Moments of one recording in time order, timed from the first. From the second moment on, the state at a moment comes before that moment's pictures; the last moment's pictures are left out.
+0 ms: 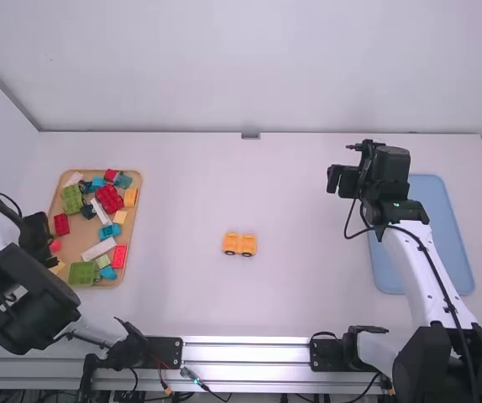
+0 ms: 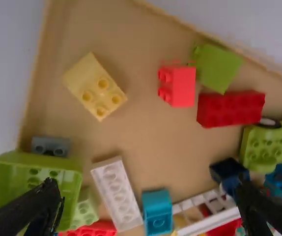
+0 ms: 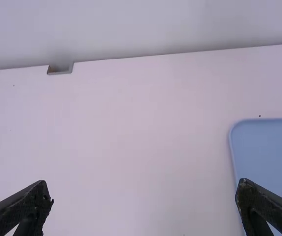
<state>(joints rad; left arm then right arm) 0.89 1.63 1.14 -0.79 0.04 -1.16 -0.01 1.30 0.97 -0.34 -0.15 0.05</state>
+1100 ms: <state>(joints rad) 1.02 1.81 1.14 -0.71 0.11 -1.37 -0.01 1.30 0.97 -0.35 -0.14 0.05</state>
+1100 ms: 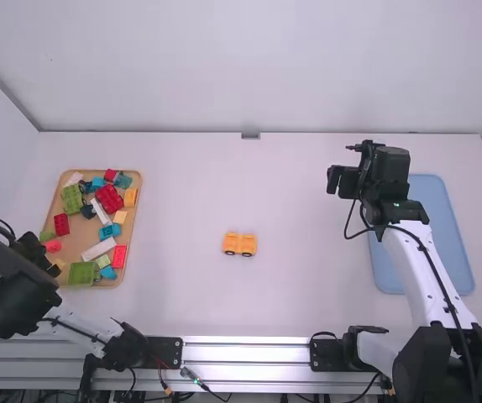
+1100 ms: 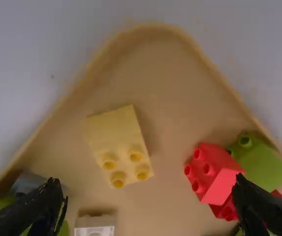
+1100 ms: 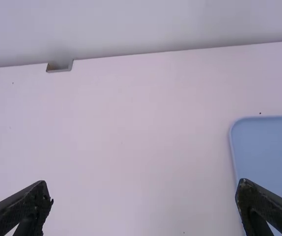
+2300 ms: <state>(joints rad) 0.96 1.88 1.11 -0.70 -0.01 -1.56 -0.01 1.30 0.97 -0.35 -0.14 0.05</state>
